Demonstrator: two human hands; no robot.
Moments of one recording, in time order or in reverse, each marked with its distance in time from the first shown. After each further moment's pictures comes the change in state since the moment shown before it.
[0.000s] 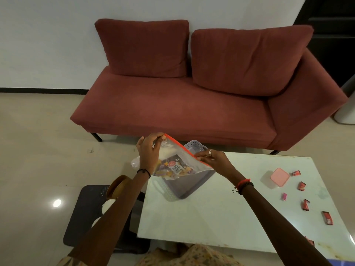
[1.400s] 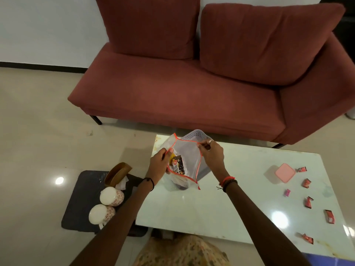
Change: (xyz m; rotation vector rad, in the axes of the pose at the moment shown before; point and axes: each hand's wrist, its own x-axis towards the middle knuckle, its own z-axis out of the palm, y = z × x) left_hand -0.048 -0.043 0.034 -0.144 -0.370 -0.535; right_hand 0.033 -0.008 0.049 -0.061 0.338 0.229
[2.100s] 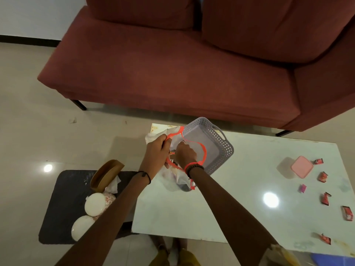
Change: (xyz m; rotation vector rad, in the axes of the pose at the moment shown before) left_hand 0.087 -0.043 0.002 0.156 -0.023 0.143; right_hand 0.054 0.010 0.162 -0.486 -0.370 0.142
